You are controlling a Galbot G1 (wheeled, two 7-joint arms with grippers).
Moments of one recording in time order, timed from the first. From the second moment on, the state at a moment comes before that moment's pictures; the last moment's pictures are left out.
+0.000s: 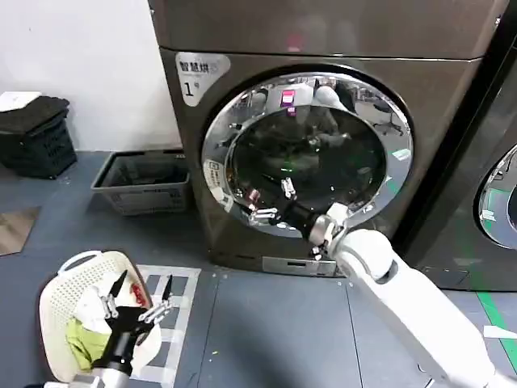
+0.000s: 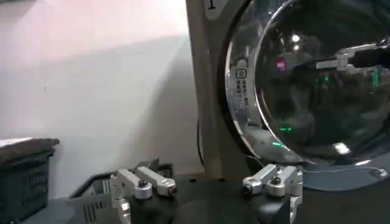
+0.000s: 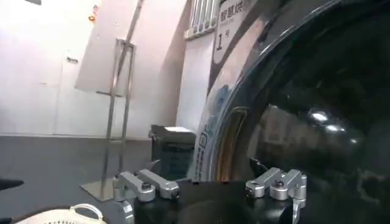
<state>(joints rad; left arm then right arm) 1.77 -1.45 -0.69 -2.23 -0.09 -0.11 0.11 -0.57 1.01 -0.10 1.78 0.60 -0.15 -0.28</state>
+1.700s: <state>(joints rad) 1.78 -1.45 -0.69 -2.24 -0.09 -0.12 0.11 -0.43 1.14 -0.22 1.60 0.57 -0.14 -0.29</state>
